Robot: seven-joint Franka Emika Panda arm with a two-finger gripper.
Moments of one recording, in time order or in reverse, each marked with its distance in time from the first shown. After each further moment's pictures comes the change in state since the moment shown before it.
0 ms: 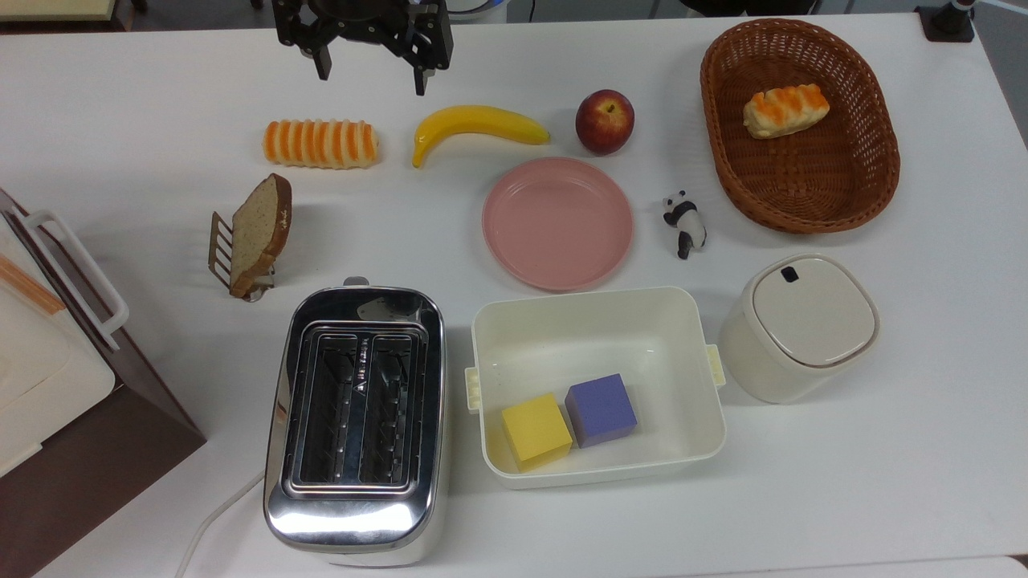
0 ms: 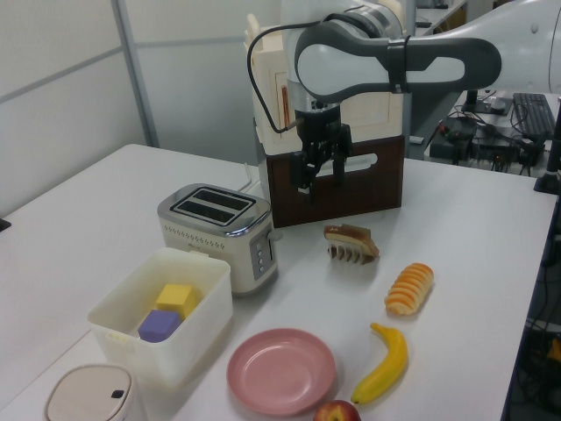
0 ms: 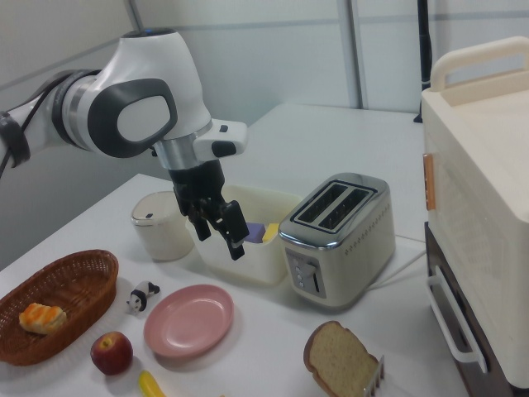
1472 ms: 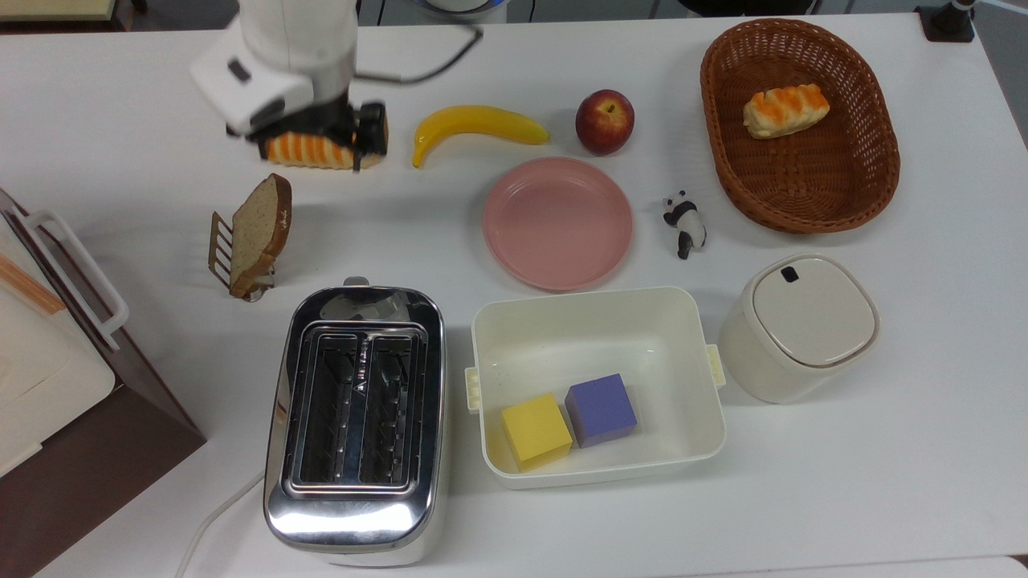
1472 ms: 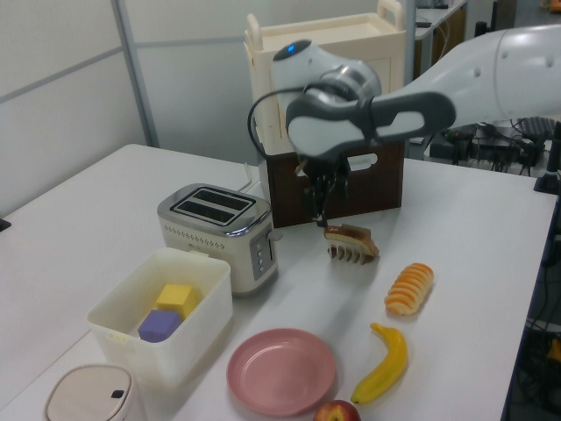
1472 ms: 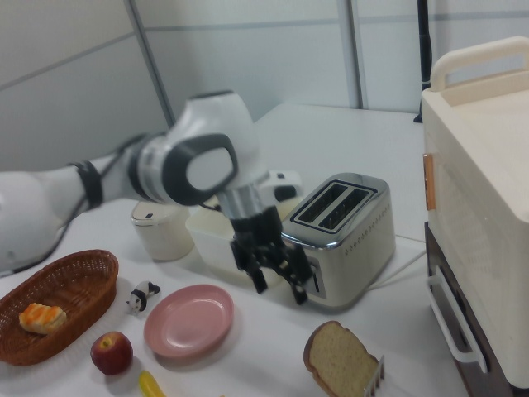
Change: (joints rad) arm -0.028 0.162 -0.037 -0.042 -0.167 0.151 -0.154
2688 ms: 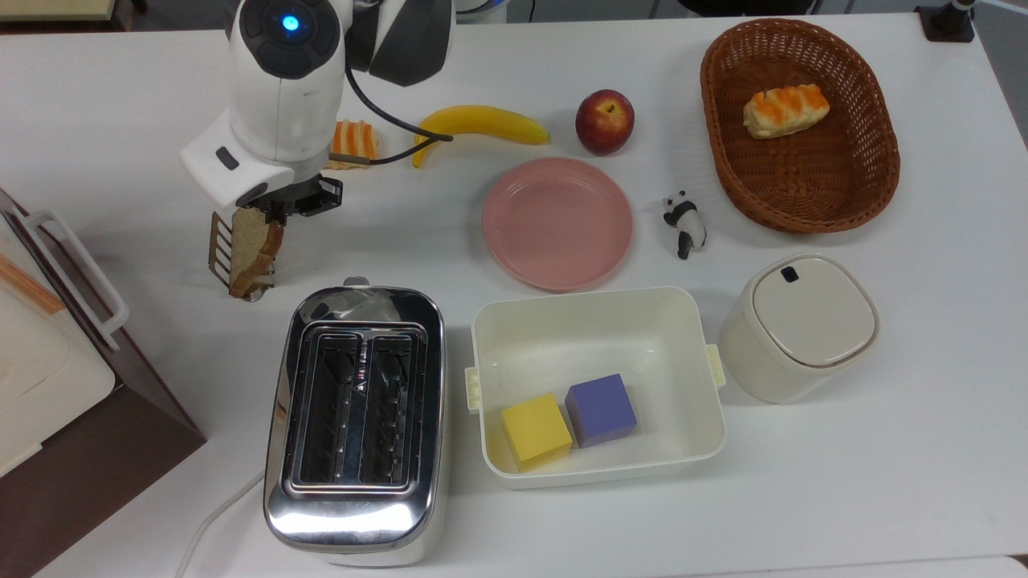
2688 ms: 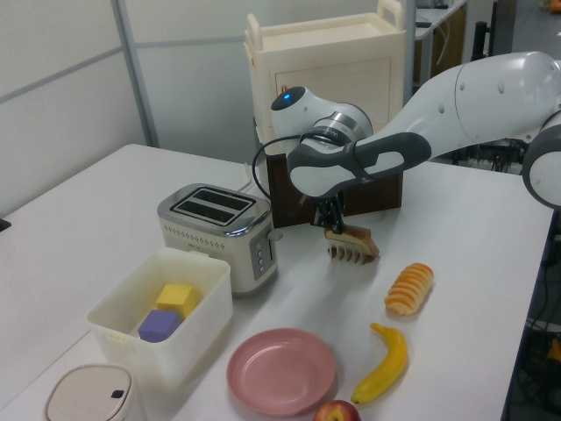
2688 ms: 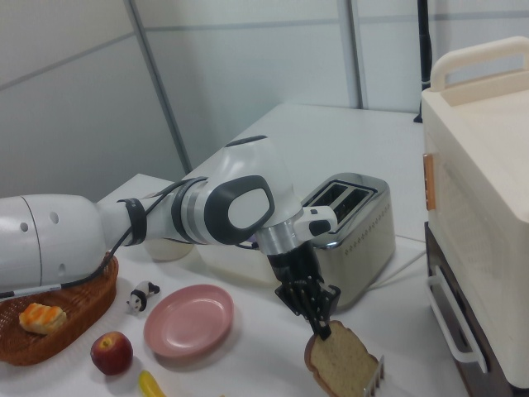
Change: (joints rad) arm 0.001 0.117 -0.056 -0.023 -0.089 0.144 -0.004
